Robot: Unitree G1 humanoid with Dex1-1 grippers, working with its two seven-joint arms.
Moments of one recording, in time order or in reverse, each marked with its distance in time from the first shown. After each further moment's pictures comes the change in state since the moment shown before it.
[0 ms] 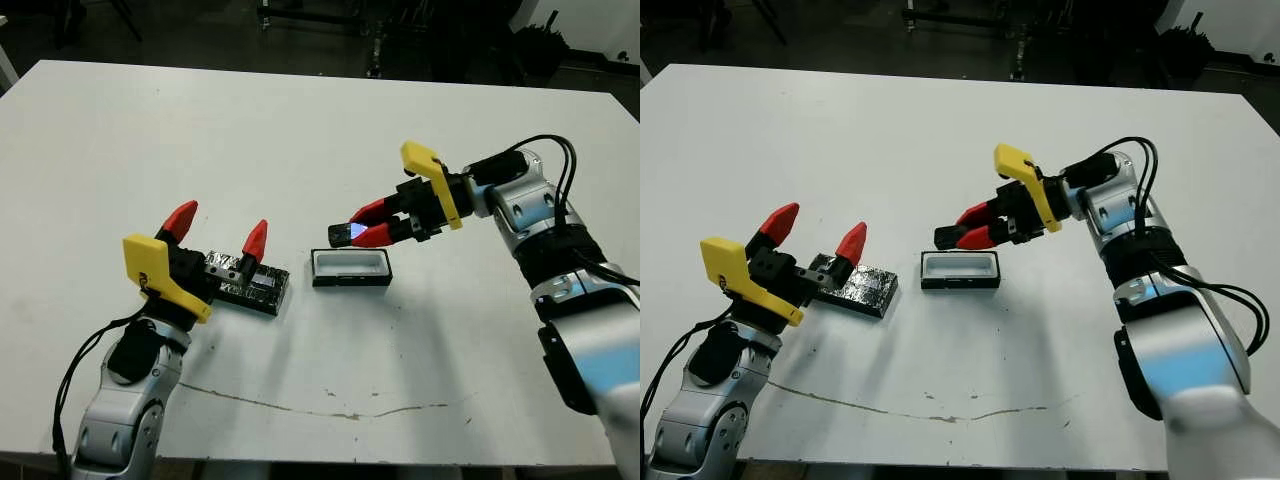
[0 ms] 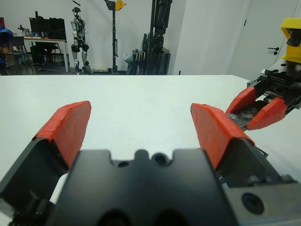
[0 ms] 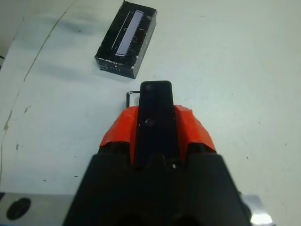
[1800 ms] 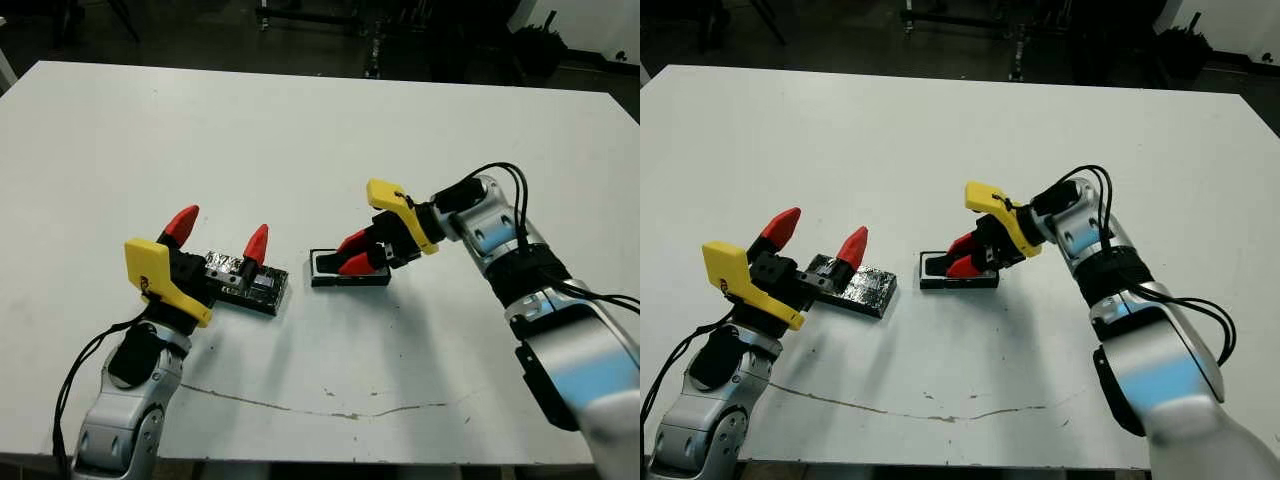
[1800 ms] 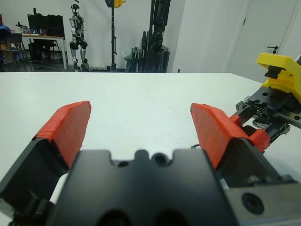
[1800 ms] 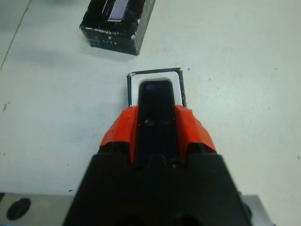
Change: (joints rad) left arm 0.017 -0.003 -0.005 -0.007 -0.003 0.007 -0.003; right arm 0.056 0.094 0.042 0.041 -0.090 0.035 -0.085
